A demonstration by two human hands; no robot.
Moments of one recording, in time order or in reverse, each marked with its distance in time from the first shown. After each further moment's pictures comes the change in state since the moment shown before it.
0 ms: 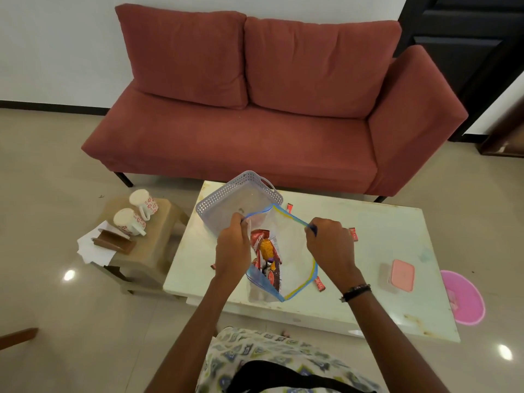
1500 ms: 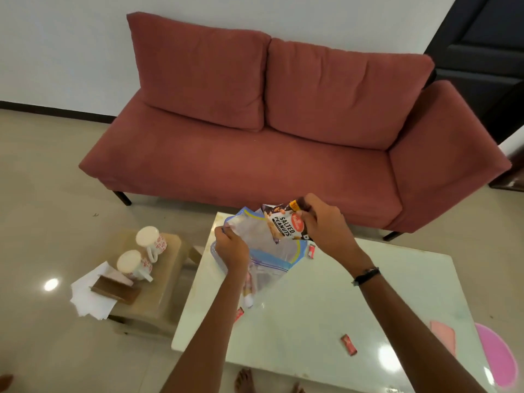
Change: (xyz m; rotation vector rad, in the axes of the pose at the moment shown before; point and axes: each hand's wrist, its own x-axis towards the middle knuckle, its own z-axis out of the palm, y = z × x) left_hand 0.212 -0.077 0.004 -0.543 0.344 -0.578; right_hand 0.171 -0.148 0.009 0.303 -0.103 -0.246
